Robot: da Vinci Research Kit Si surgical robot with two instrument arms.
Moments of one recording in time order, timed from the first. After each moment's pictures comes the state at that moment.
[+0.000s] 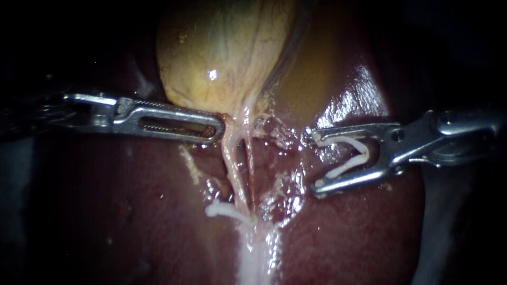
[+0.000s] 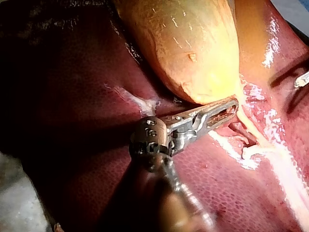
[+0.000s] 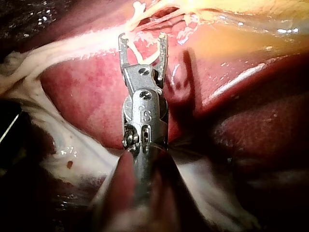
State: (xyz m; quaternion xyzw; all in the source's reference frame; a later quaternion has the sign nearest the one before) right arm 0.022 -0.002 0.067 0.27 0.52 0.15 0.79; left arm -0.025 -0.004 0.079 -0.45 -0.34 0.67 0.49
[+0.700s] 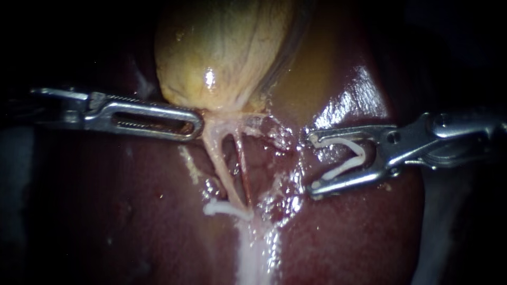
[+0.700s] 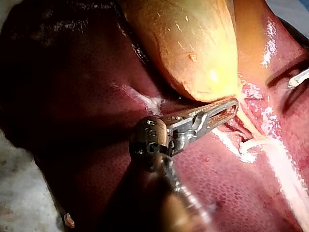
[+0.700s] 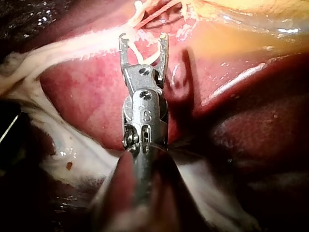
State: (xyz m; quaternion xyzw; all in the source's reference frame) right arm 0.022 -0.003 0.067 0.27 0.52 0.15 0.80; left arm -0.022 -0.004 0.073 -0.45 -0.34 0.67 0.49
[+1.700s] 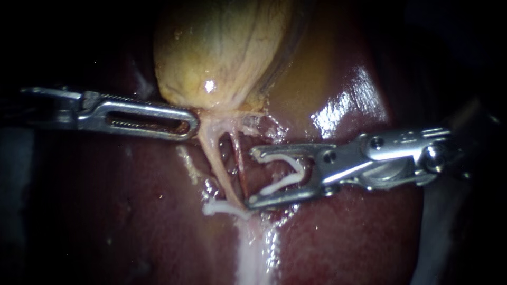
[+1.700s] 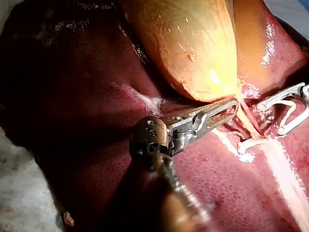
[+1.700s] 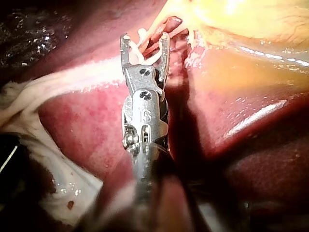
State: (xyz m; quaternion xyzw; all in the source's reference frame) right arm 0.031 -0.007 0.072 0.29 0.52 0.16 0.79; left arm -0.022 -0.004 0.073 -0.45 -0.34 0.66 0.49
